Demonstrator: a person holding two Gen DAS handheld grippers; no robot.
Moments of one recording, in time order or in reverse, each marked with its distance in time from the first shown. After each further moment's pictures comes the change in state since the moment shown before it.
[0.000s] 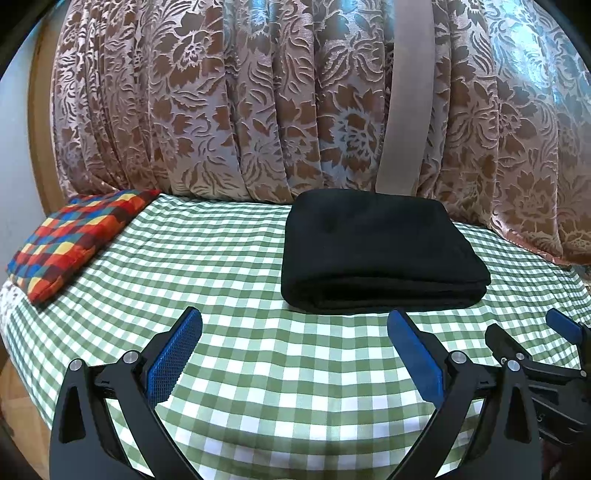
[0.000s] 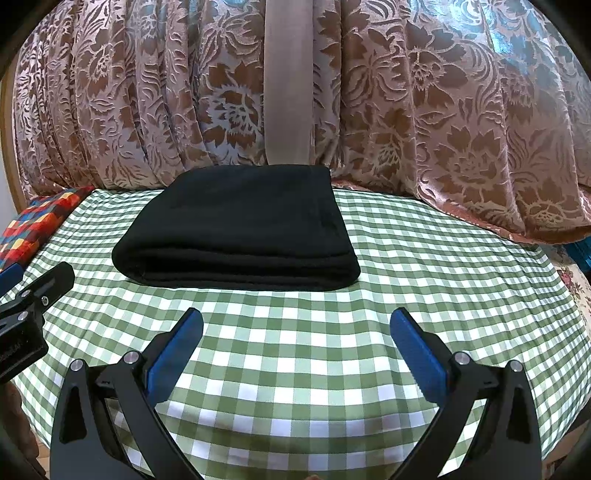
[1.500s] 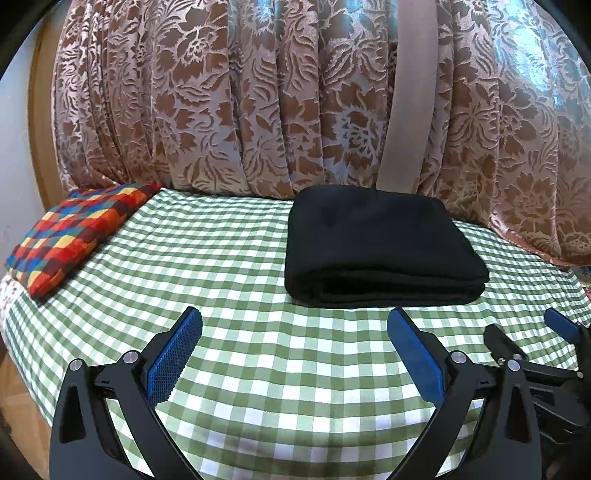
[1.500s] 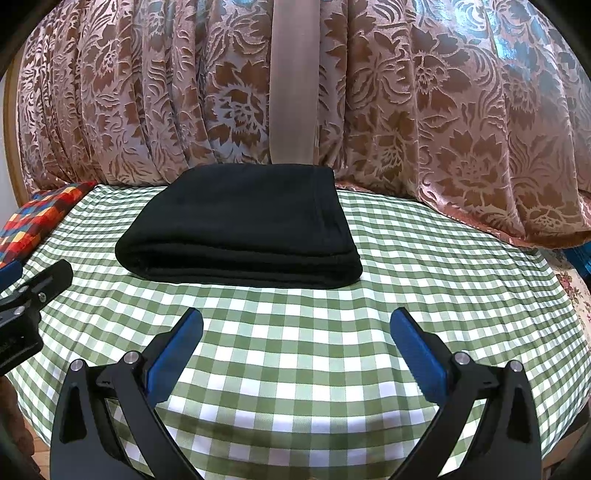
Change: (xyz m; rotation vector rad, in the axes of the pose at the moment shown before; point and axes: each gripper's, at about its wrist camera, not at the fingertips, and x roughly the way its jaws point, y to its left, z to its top) left arm 0.000 0.006 -0.005 -0.012 0.017 -0.003; right arm -0.001 -0.001 -0.001 -0.025 -0.004 0.006
